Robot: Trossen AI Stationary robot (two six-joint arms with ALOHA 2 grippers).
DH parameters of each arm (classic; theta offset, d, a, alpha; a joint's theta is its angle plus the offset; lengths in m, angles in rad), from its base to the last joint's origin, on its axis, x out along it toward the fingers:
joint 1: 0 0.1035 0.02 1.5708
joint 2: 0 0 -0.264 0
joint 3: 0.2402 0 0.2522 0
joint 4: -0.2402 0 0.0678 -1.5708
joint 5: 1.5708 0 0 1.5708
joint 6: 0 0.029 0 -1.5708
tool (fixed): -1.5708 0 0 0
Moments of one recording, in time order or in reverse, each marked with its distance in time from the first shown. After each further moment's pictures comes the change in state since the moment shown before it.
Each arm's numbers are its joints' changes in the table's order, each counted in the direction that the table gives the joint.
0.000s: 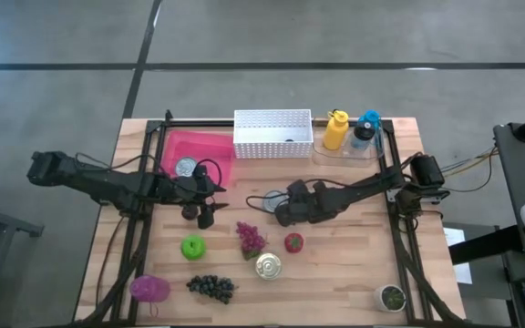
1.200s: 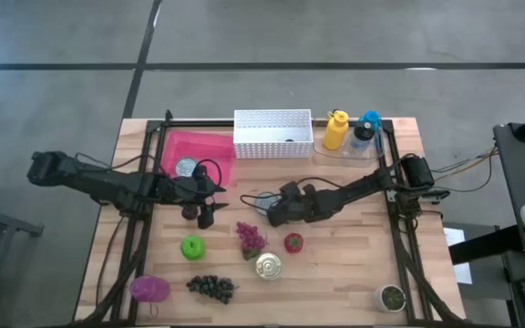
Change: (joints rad) left arm 0.000 0.000 0.000 0.000 0.000 -0.001; right arm -0.030 -0.087 -0.041 0.330 0.036 -0.065
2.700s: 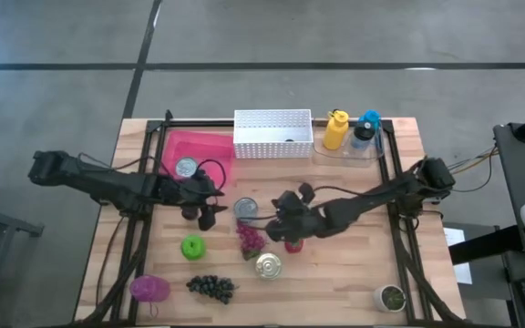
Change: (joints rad) left arm 0.000 -0.039 -0.001 -0.047 -0.037 -0.155; right arm 0.182 0.154 0.120 -0.045 -0.254 -0.289
